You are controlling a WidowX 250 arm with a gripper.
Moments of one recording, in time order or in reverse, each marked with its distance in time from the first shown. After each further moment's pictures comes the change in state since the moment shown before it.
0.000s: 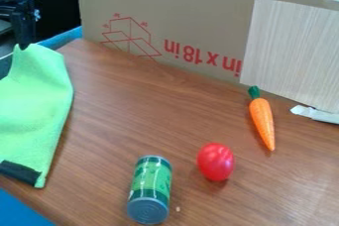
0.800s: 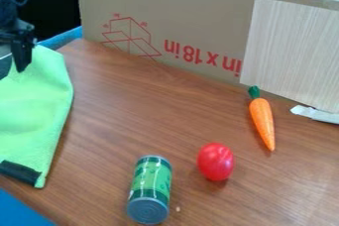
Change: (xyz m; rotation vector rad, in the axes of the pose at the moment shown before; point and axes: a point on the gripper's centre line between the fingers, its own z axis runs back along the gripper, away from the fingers) arm 0.007 0.022 -0.049 0.073 0.041 0.031
